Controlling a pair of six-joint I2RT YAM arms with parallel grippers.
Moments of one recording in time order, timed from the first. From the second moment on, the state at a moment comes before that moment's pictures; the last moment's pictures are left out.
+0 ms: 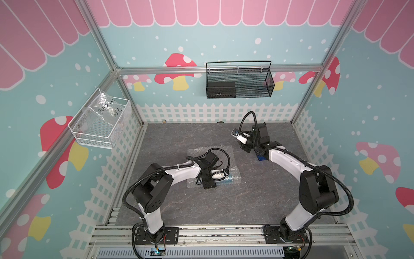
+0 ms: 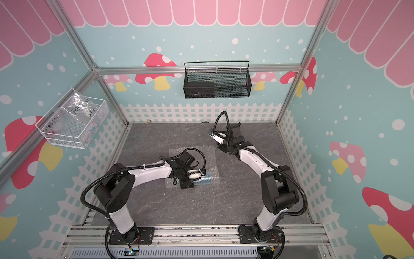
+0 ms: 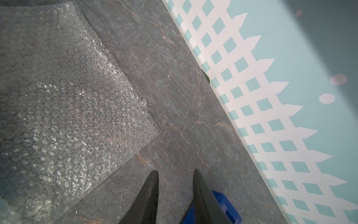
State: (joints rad) left arm -0.69 1.81 1.10 -0.55 0.16 0.71; right arm 0.34 1.67 1.21 -0.16 -0.18 -0.77
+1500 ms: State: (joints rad) left arm -0.45 1.20 1.22 -0.35 0.36 0.16; right arm 0.50 1.20 0.73 0.77 -0.78 0.70
